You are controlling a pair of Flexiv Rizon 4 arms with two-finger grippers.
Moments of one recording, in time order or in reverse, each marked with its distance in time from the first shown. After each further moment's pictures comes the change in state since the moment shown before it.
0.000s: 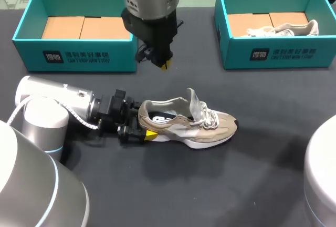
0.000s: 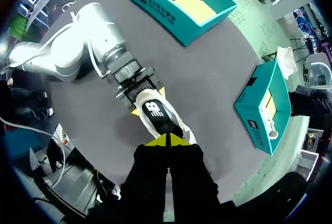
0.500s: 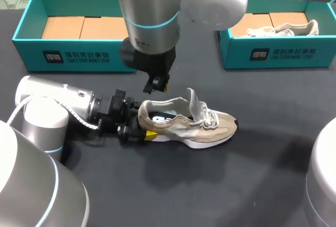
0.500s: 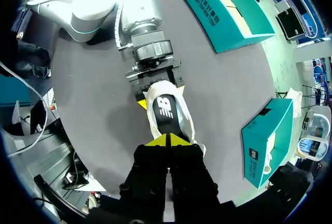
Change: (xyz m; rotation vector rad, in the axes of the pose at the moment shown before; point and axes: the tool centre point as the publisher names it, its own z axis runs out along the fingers) left arm 0.000 0.000 0.000 0.000 0.000 0.000; right arm 0.020 -0.015 0.051 -0.025 0.017 -0.302
